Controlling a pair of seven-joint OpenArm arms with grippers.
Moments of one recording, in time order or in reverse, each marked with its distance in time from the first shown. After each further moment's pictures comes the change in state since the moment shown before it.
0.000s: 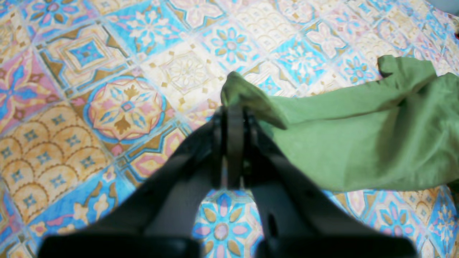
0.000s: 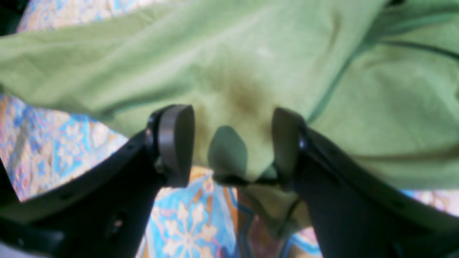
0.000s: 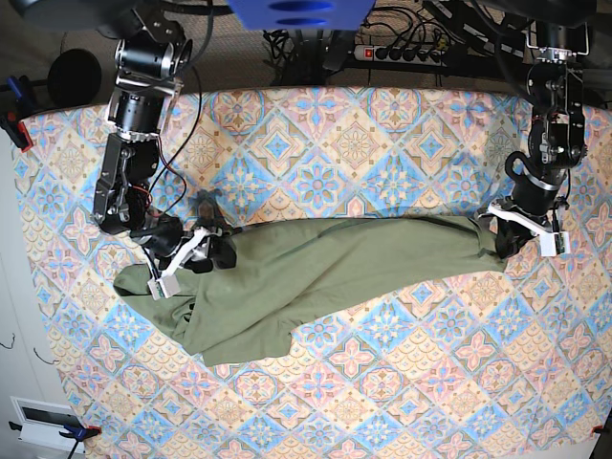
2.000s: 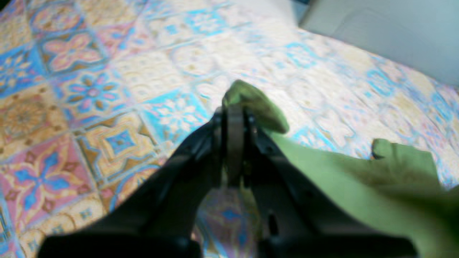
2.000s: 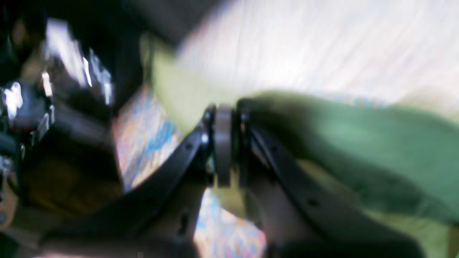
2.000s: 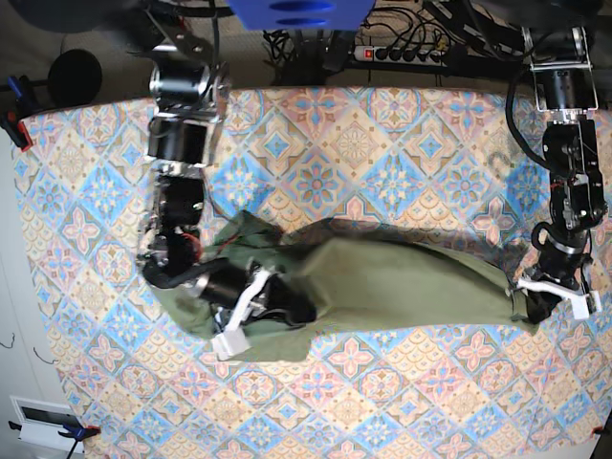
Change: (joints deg) left arm -20.5 -0.1 -0.3 -13.2 0.2 0.2 0.4; right arm 8.9 -12.4 -5.7 9.5 16.7 0.0 -13.9
